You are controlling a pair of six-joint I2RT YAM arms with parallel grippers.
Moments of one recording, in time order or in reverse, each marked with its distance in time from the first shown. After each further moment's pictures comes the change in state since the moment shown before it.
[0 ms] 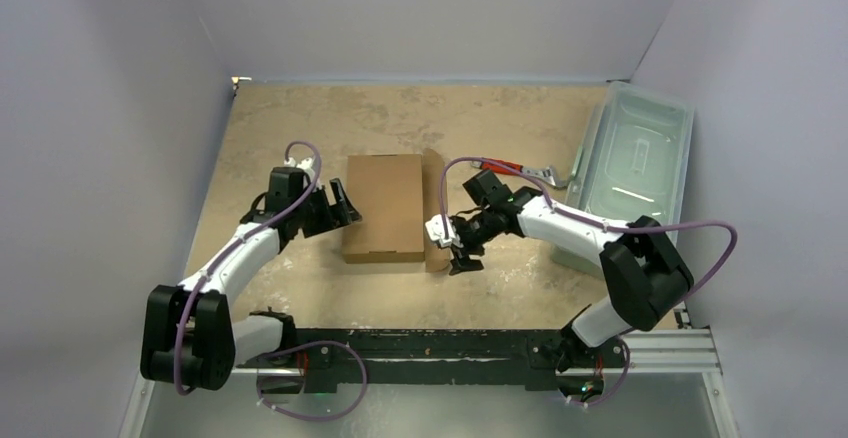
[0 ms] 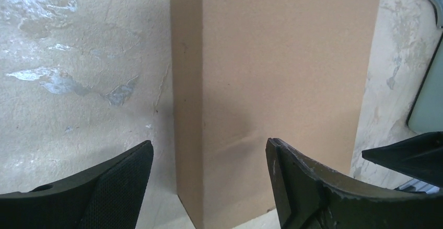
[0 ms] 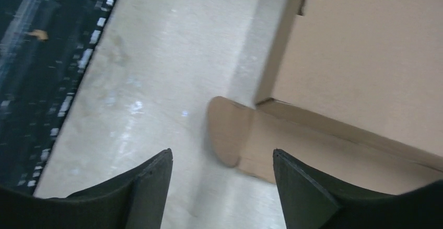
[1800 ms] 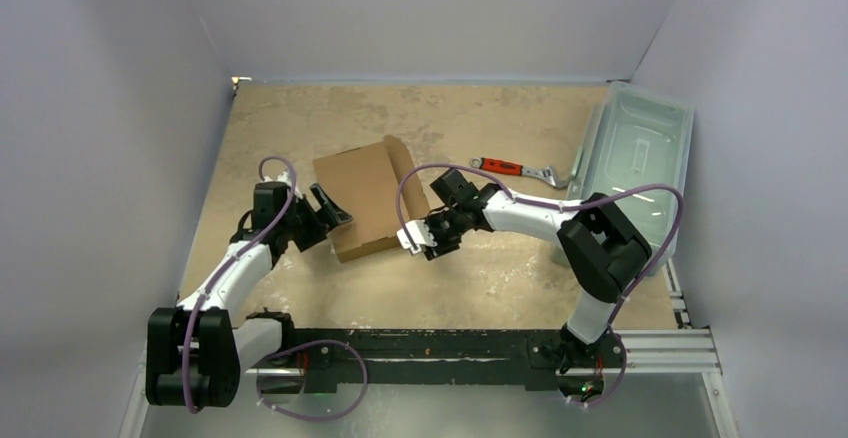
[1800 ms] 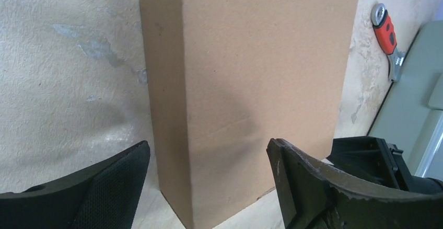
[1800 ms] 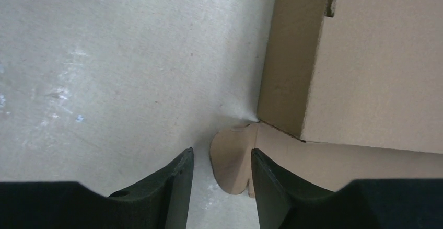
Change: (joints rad) left arm 0.119 -0.083 -0.136 0.090 0.045 -0.208; right arm 0.106 0.219 0.144 0.128 0.263 -0.116
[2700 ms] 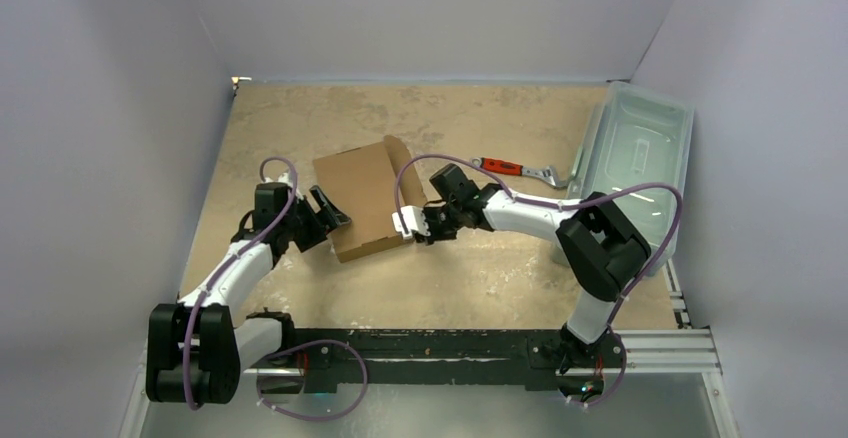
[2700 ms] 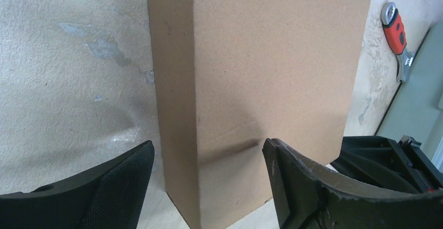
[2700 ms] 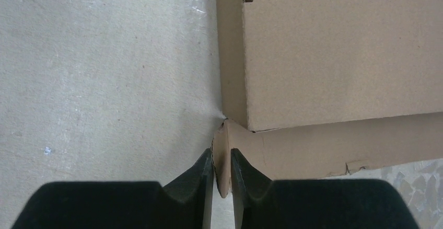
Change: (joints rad) left arm 0.000 0.016 -0.013 0.010 -0.011 0.012; right arm 0.005 0.004 -0.012 0.142 0.068 0.226
